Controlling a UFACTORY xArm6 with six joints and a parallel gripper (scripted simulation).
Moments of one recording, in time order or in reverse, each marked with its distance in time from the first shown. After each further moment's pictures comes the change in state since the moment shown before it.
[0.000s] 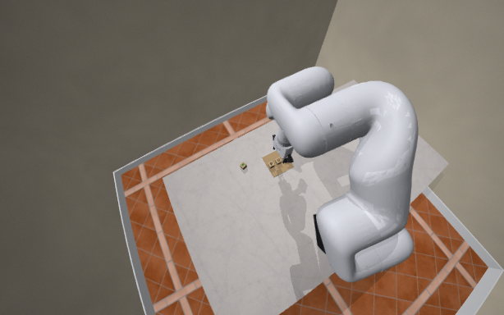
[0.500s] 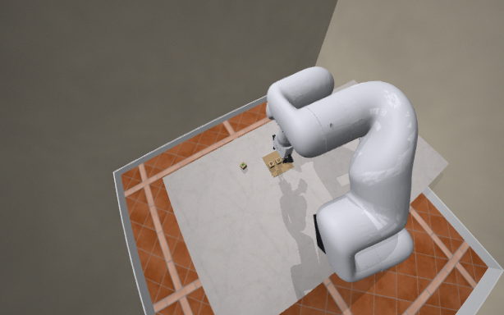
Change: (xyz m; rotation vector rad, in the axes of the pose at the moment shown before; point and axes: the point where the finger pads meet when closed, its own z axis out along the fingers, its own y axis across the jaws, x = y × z) arm 0.000 0.000 0.000 0.000 0.000 0.000
